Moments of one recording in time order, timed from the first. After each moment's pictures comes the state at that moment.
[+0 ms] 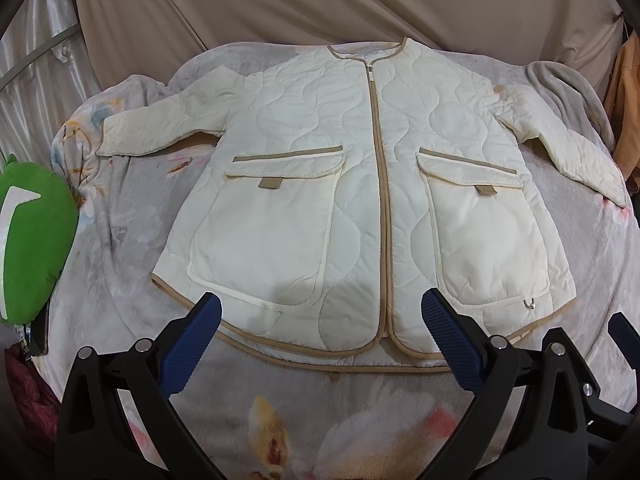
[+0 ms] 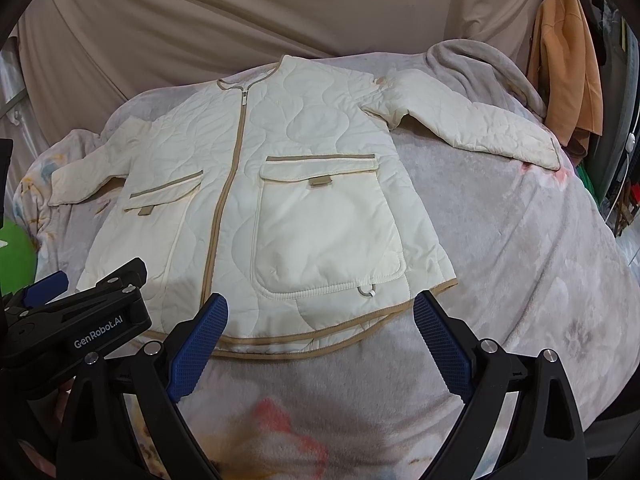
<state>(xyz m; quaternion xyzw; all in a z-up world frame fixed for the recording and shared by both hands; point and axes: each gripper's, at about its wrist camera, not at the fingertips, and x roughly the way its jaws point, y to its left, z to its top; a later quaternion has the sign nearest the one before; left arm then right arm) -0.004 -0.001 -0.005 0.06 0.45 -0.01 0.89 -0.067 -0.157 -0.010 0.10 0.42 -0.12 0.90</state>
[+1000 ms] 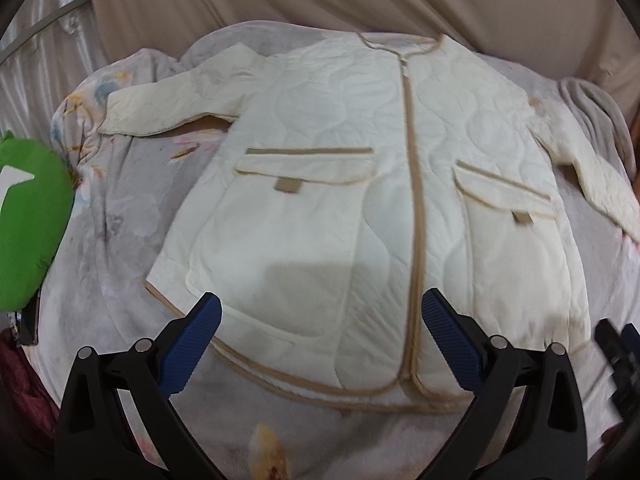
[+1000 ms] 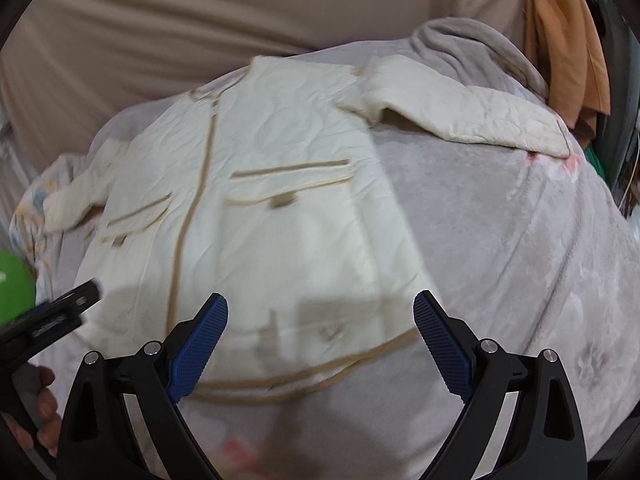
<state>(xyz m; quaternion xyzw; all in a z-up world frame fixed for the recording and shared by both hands) 0.049 0.026 -0.019 0.02 0.47 0.03 0.88 -0.030 -0.239 -0.028 0.16 0.42 -0.12 0.88</state>
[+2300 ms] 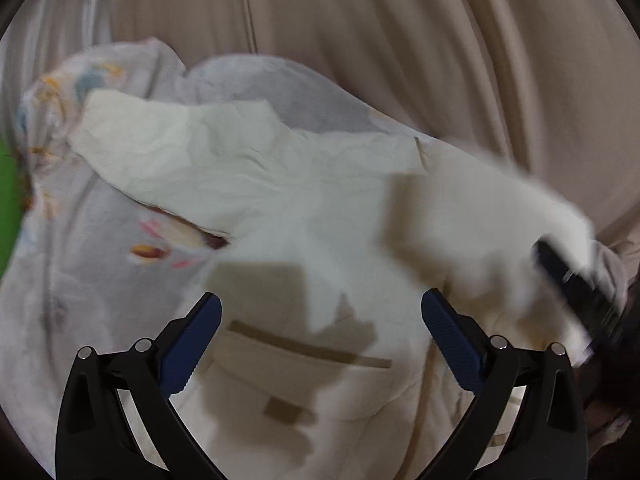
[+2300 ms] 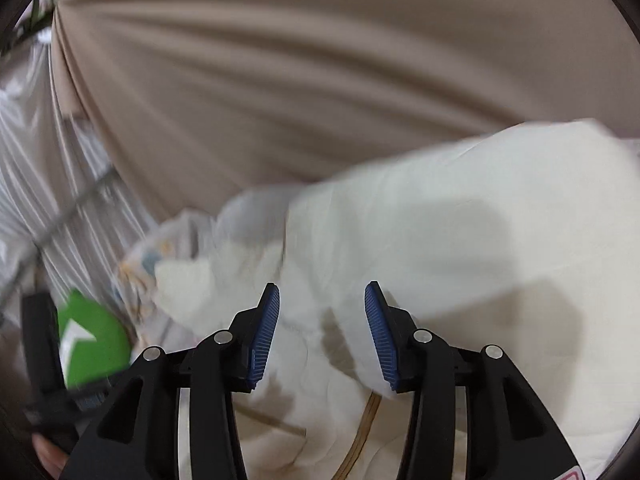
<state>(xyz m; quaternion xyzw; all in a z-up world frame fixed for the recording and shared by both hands) 0.239 0.090 0.003 -0.15 0.42 0.02 0.89 0.263 -0.200 0.001 0.18 0.31 0.20 0.91</state>
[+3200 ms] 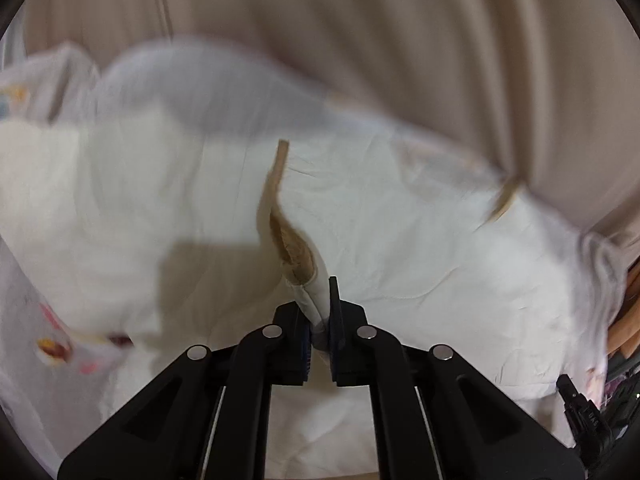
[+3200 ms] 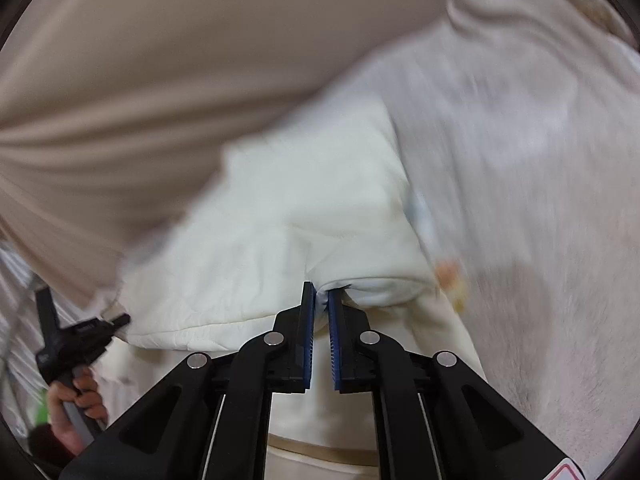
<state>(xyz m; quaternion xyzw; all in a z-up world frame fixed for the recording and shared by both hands) 0.362 0.058 -0.073 -0.11 0.46 -0.04 0.88 0.212 -0.367 -0.113 0.32 0.35 -0.02 0.88</state>
